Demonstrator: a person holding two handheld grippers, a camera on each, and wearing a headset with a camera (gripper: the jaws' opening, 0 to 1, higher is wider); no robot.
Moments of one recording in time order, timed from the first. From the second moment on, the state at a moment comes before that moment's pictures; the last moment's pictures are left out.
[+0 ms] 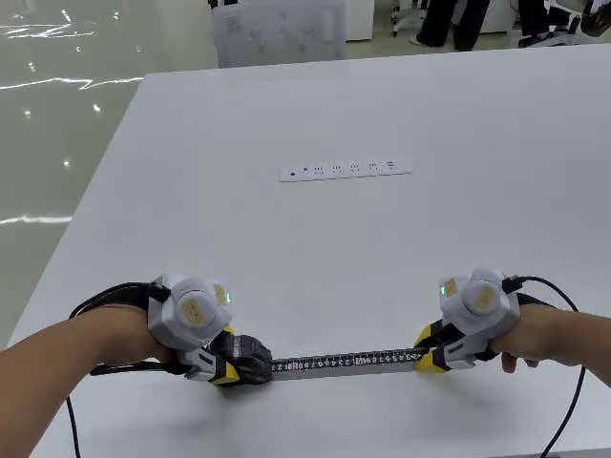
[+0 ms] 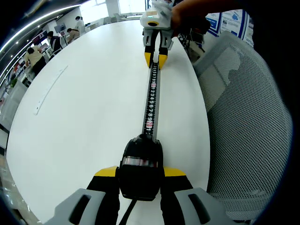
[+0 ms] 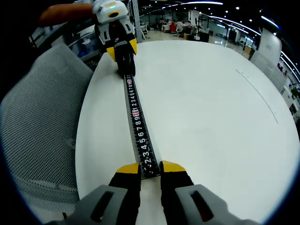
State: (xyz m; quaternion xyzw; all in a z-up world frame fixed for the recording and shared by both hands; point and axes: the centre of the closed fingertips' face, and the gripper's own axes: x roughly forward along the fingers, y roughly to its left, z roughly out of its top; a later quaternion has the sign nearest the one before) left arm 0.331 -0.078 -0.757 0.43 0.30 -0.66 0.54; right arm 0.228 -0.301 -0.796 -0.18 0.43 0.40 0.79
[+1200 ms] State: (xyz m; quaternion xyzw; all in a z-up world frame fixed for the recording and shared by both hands) left arm 0.341 -0.074 -0.754 0.40 0.32 -0.62 0.59; right arm 0.225 -0.293 -0.795 -0.18 0.44 0.39 0.79
